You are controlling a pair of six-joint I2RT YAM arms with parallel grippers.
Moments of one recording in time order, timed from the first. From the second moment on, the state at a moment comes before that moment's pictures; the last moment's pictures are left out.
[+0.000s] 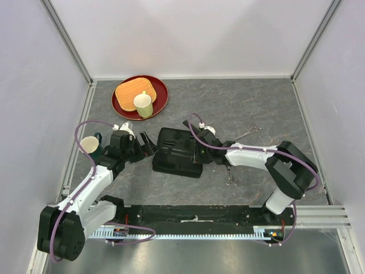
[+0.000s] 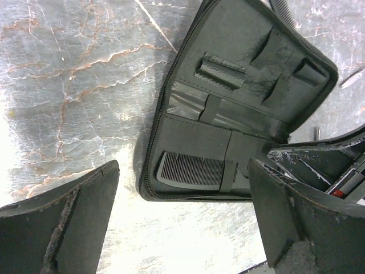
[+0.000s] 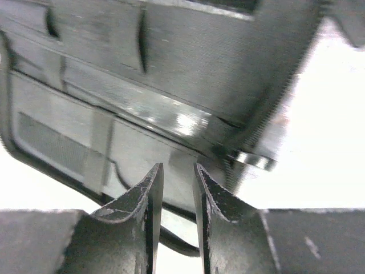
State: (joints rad) left arm -0.26 0.97 0.50 -0.24 0.16 -0.63; right arm 0.82 1.67 0.85 -0.06 0.05 0.80
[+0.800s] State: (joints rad) left arm -0.26 1.38 0.61 -0.09 0.14 -0.66; right arm 0.70 1.73 1.03 -0.36 0.24 0.61
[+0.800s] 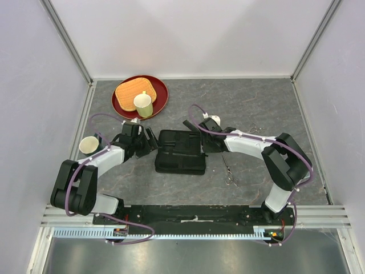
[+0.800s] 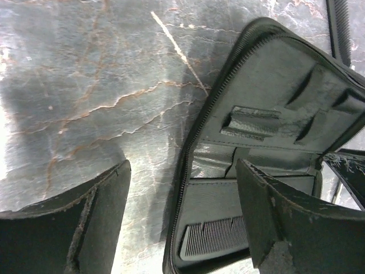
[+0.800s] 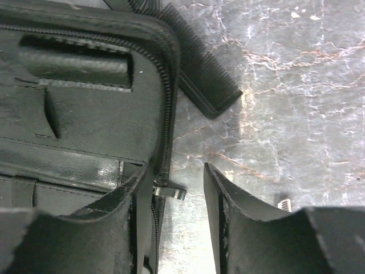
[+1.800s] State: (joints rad) left arm -0.26 1.08 0.36 -0.09 0.27 -0.78; right arm 0.78 1.71 0.99 -0.31 0.15 0.64
